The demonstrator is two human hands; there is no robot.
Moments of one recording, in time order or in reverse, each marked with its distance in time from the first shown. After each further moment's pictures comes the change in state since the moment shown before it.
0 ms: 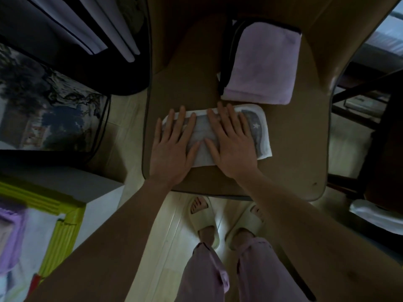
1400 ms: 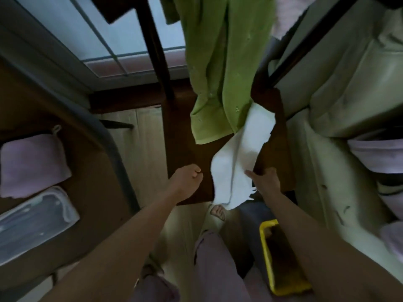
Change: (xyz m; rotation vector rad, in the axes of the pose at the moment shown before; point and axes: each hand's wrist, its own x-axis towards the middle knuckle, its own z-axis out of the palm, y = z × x) left_hand 0.108 0.524 -0.023 -0.386 -0.804 0.005; right_hand -0.326 0.422 -0.183 0.850 0.032 1.547
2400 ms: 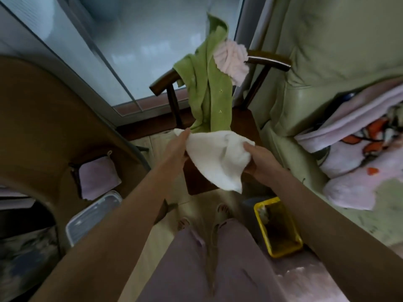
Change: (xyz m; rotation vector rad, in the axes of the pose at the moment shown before) left_hand -0.178 0.114 -0.144 -1.069 0.127 -0.064; right_hand -0.218 -0.072 -0.125 0.900 -0.439 -0.174
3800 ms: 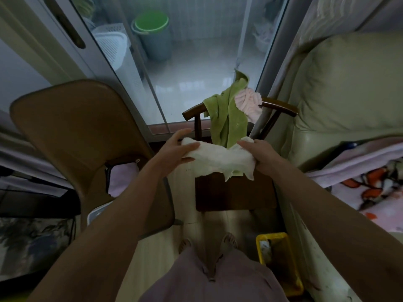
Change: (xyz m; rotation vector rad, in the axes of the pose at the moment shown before) left_hand -0.102 0.056 -0.043 0.194 -0.157 0.295; right_hand -0.053 -0.095 0.050 -0.374 -0.070 -0.087
